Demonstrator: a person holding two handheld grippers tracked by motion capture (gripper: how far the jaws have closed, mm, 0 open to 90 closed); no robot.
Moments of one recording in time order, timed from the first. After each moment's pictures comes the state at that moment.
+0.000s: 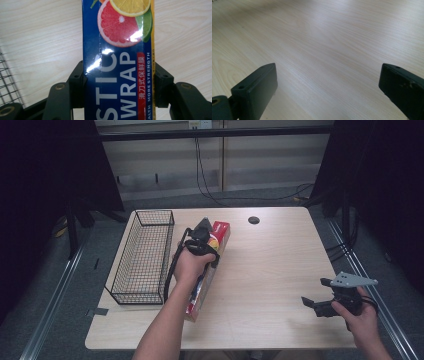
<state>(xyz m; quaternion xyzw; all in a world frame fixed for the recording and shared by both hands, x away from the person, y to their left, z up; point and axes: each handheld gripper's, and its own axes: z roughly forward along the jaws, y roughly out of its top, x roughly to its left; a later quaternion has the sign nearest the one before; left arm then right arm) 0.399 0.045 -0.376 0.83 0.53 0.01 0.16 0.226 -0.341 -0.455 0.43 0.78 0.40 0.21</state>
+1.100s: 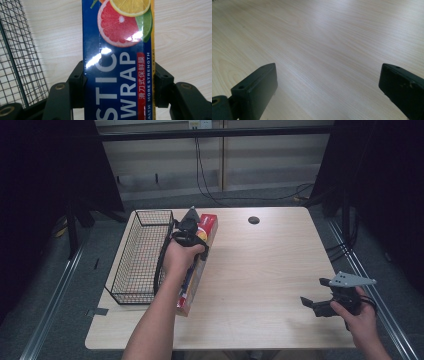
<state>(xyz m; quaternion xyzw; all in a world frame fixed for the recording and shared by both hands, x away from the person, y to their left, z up) 0.405 0.071 -0.348 0.80 0.57 0.02 0.16 0.227 -0.339 -0.455 0.43 0.78 0.40 0.21</state>
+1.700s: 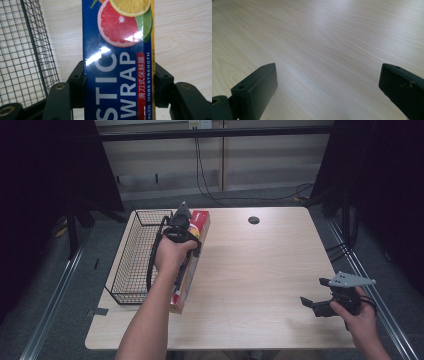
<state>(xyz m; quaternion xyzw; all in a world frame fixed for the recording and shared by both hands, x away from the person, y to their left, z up) 0.409 0.091 -0.336 0.79 0.59 0.02 0.16 0.227 -0.338 -0.455 0.43 0.78 0.40 0.21</state>
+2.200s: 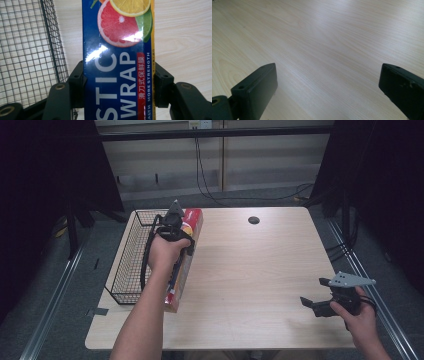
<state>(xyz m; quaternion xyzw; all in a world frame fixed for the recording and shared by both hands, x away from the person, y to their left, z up) 0.410 0.106 -0.330 0.78 0.60 0.03 0.16 0.227 -0.338 -0.454 0.43 0.78 0.40 0.21</state>
